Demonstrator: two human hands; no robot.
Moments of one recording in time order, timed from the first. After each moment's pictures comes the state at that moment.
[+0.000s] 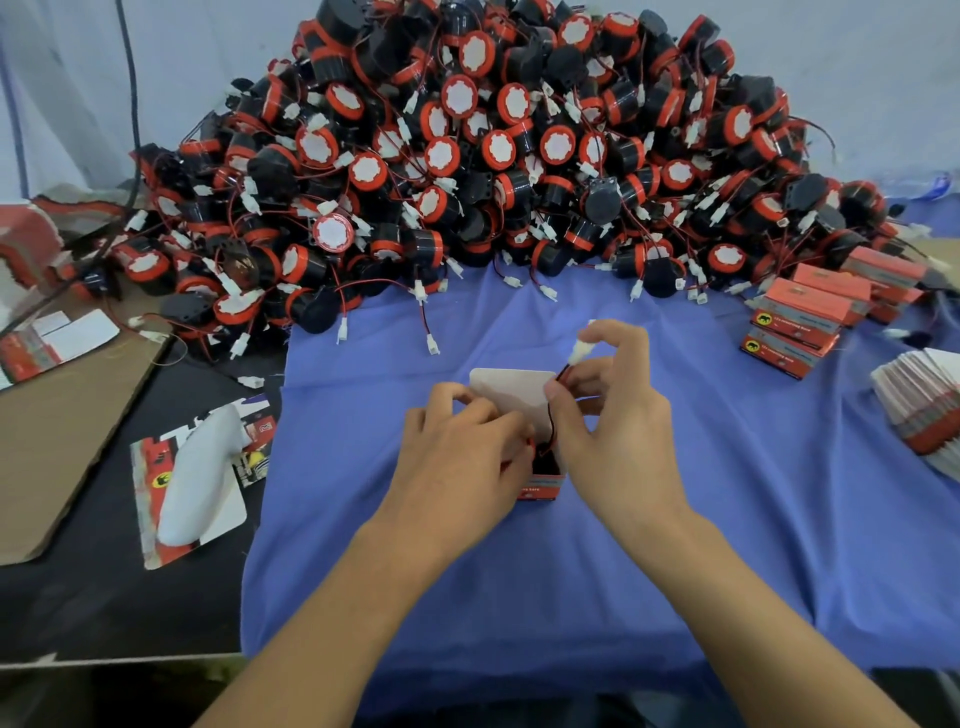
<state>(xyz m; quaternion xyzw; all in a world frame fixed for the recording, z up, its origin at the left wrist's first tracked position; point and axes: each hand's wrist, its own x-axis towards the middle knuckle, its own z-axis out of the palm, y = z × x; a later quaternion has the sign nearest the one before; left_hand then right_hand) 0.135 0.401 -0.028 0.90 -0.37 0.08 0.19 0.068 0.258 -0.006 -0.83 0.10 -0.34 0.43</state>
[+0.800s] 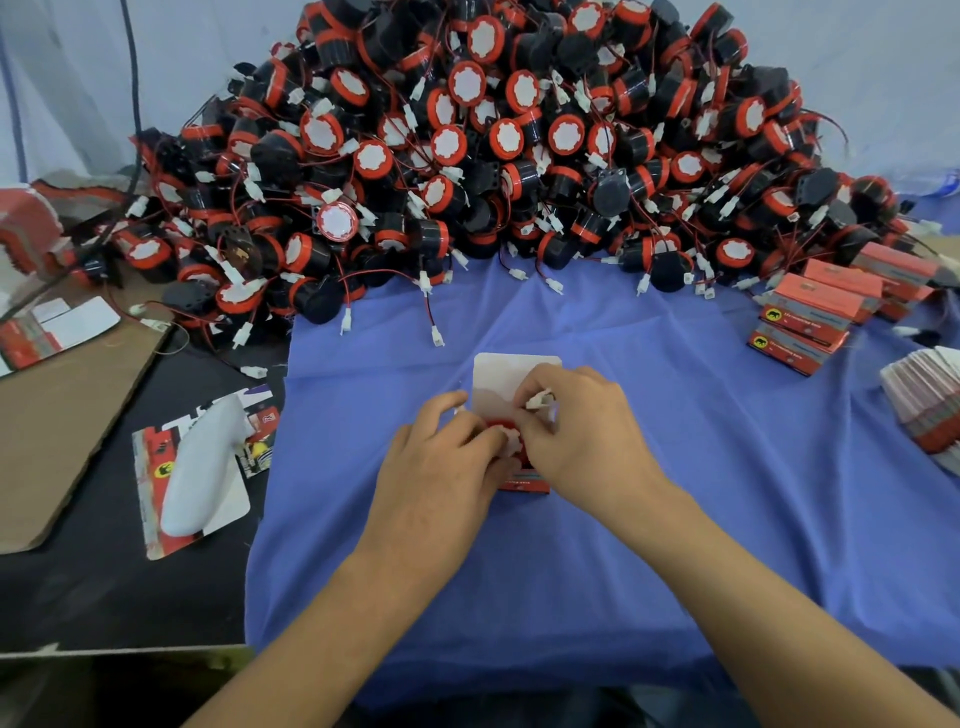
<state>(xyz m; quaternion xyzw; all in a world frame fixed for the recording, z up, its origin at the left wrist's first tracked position) 0.128 0.422 -0.046 0.88 -0.38 0.16 0.23 0.090 0.266 -0.011 -0.94 0.13 -0.17 0.26</state>
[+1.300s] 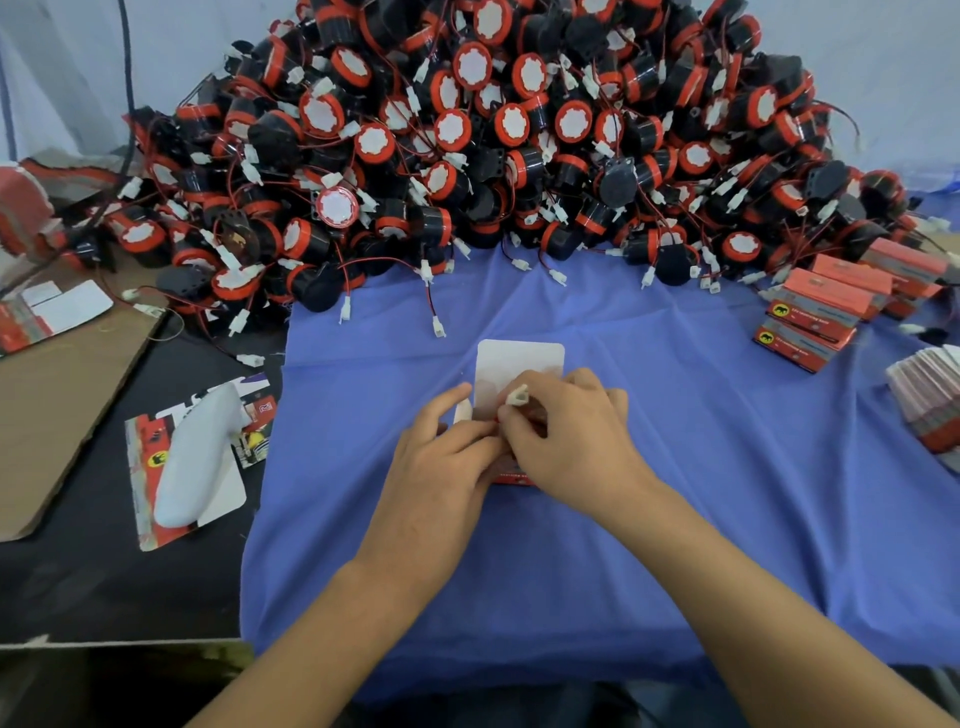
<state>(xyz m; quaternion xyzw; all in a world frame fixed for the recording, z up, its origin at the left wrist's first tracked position) 0.132 0.425 -0.066 0.84 -0.40 0.17 0.32 0.098 0.270 -0.030 -0.96 0.12 -0.15 0.22</state>
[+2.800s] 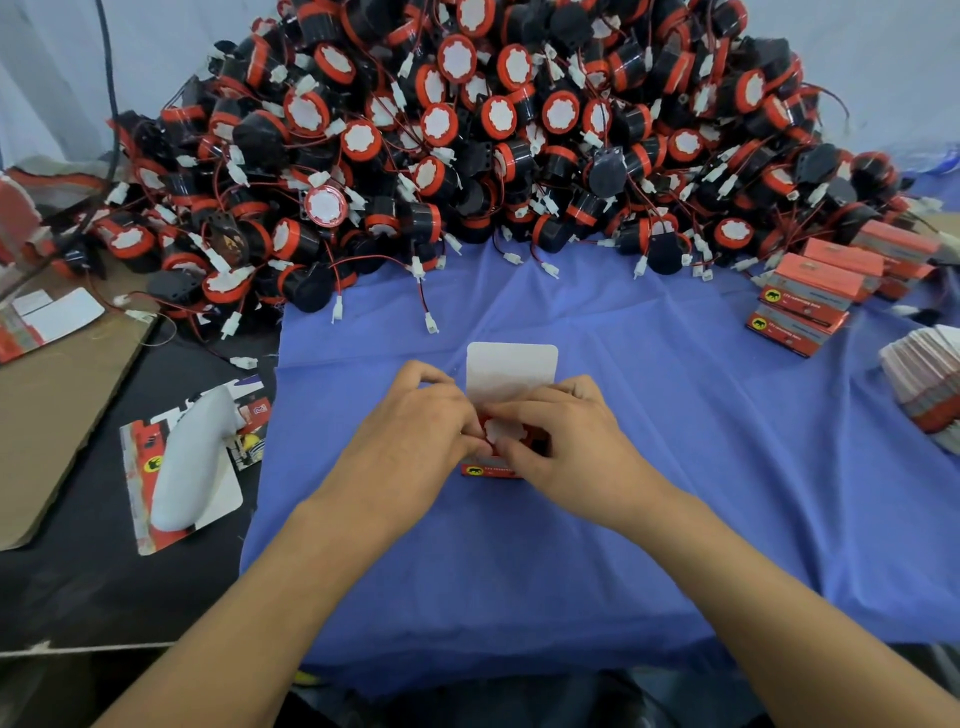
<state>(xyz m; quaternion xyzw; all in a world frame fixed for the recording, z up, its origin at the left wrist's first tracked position) 0.161 0.434 -0.019 0.89 -0.39 -0.02 0.21 0.086 0.251 -0.046 -0.96 -0.01 -0.11 0.26</state>
